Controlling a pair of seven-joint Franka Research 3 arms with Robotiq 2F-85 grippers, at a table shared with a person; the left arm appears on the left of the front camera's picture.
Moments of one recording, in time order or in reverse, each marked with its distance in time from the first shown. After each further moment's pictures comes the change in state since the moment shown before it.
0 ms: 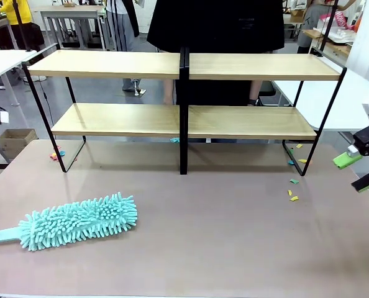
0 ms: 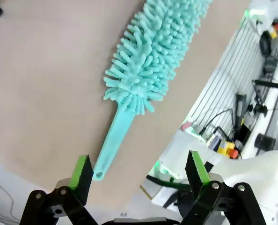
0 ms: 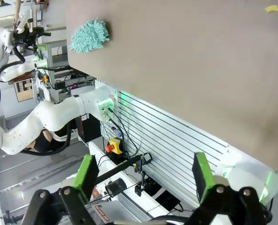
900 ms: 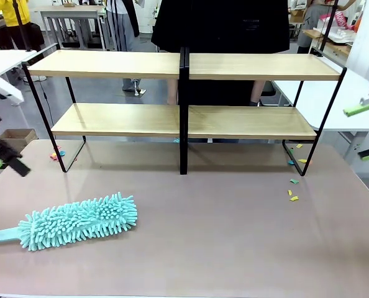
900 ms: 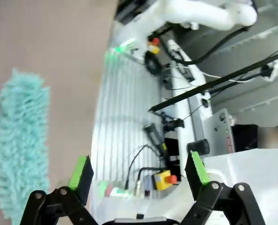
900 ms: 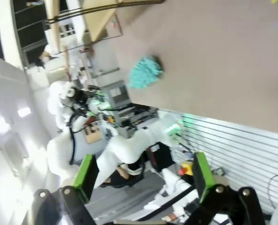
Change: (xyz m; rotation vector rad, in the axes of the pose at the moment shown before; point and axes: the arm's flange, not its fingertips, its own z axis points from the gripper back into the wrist) left arm 0.053 -0.087 -0.017 -0.570 -0.277 -0.330; right arm 0.000 0.019 0.050 0.280 -0.169 -0.376
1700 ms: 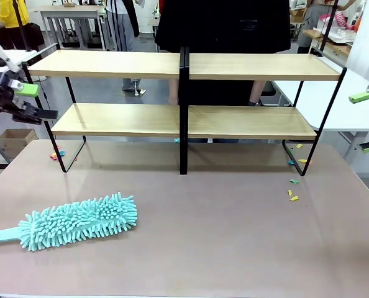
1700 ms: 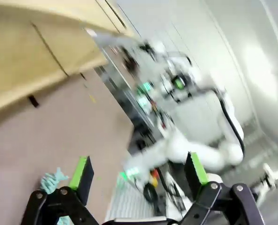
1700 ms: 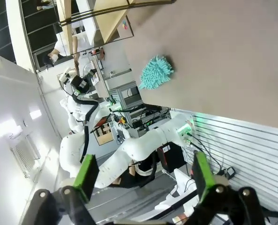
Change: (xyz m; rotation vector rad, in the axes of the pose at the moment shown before) left arm 0.011 0.022 0.061 0.110 -0.754 0.212; right arm -0.002 0.001 0.002 0.033 -0.003 -0.027
